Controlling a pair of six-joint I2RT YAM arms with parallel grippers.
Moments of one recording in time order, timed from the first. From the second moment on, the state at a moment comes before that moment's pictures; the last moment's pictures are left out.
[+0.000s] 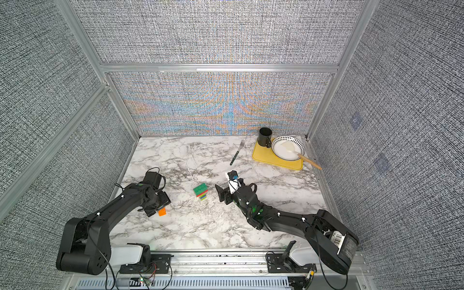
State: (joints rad) left arm -0.16 1.36 0.73 -0.76 -0.03 -0.76; right arm 0.87 1.36 0.54 0.60 0.25 0.17
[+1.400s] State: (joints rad) left arm -0.12 1.34 0.82 -0.75 0.18 -0.59; right arm 0.82 1.41 0.61 0.52 0.25 0.21
